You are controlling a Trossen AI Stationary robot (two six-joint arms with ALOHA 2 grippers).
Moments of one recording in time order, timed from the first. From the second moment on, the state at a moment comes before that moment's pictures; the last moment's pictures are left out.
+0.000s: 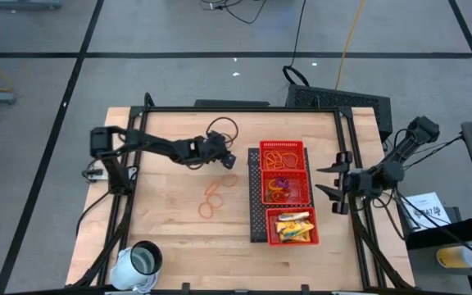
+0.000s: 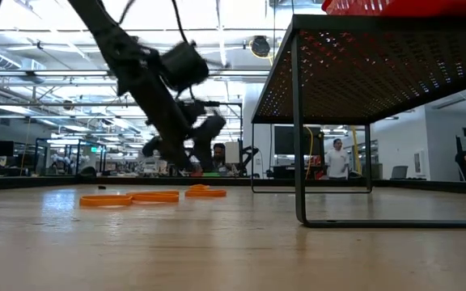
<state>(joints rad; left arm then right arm) 0.23 1.77 0.88 0.08 -0.34 -0.61 0.75 0.50 0.21 0.79 0.76 -0.54</state>
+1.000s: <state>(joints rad) 0.28 1.89 0.96 -0.21 -0.27 -0.68 0.75 0.50 0.20 0.79 0.76 -0.56</state>
